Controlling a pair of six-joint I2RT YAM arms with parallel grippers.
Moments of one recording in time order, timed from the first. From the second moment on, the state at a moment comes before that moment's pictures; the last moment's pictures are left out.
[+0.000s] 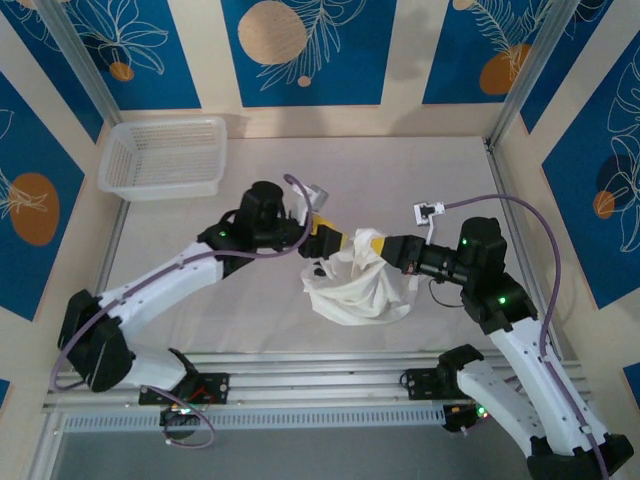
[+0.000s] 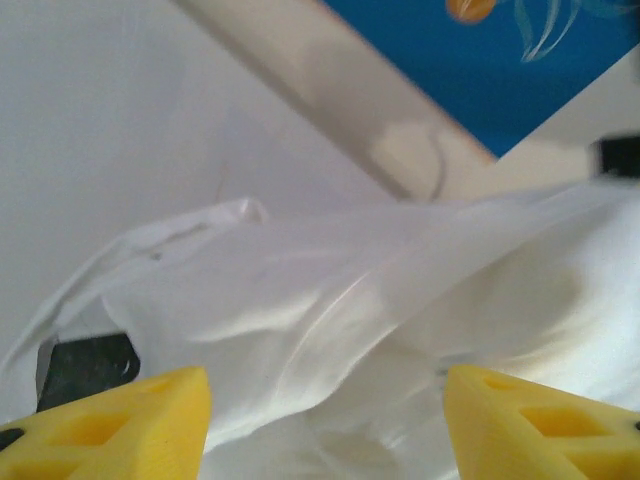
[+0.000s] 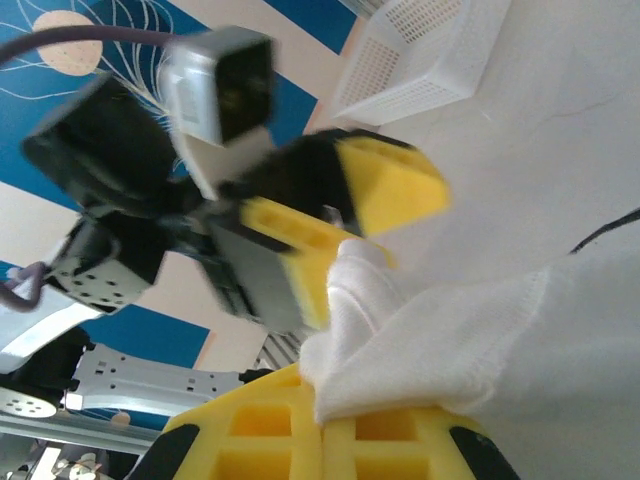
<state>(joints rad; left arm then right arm) -0.74 1.41 1.11 -0.17 0.52 -0.33 0.35 0.68 0.81 -0.38 -0.73 0.79</state>
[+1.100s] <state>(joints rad) -0.66 1.44 1.19 -0.22 0.63 -0.52 0.35 0.57 0.51 -0.53 -0.54 0.64</state>
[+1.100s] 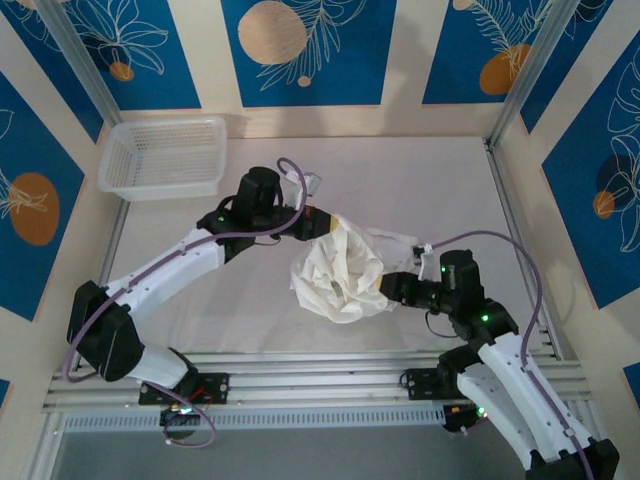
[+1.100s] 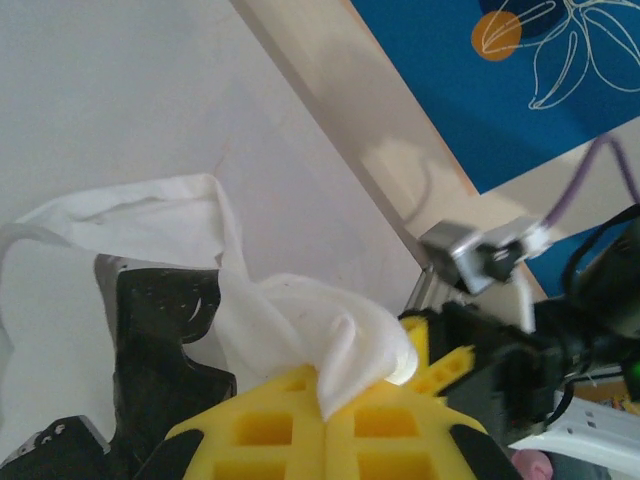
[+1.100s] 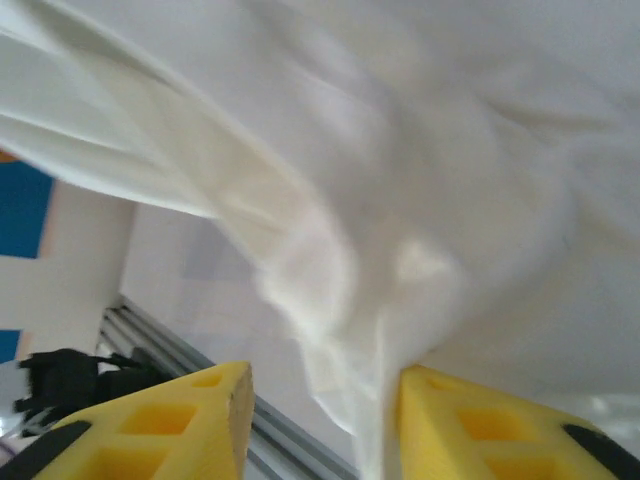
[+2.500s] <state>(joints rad) -0.76 1.19 1.06 -0.33 0.39 -0.18 0.49 0.84 0.72 -0.45 -0.34 0.81</state>
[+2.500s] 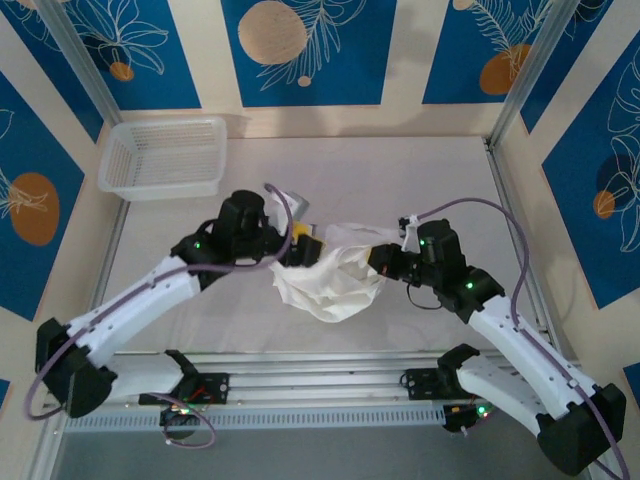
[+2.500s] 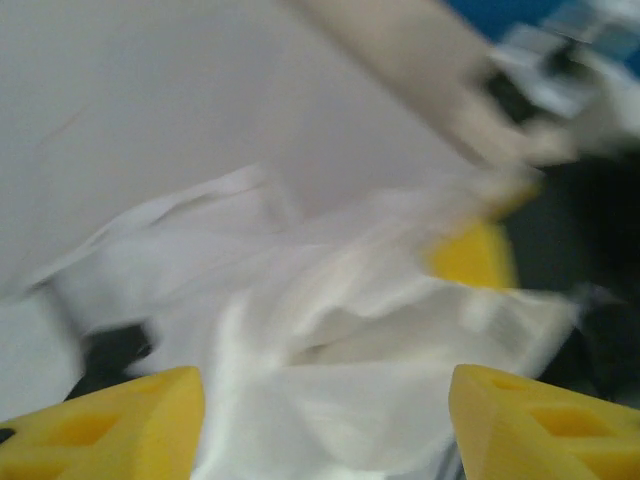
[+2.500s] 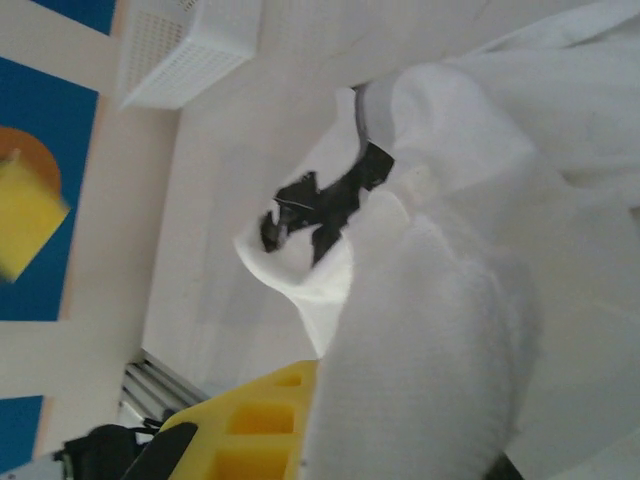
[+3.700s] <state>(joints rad) -0.97 1.56 0.87 -0.01 -0.25 0.26 0.41 0.90 0.95 -0.60 -0.31 0.92</state>
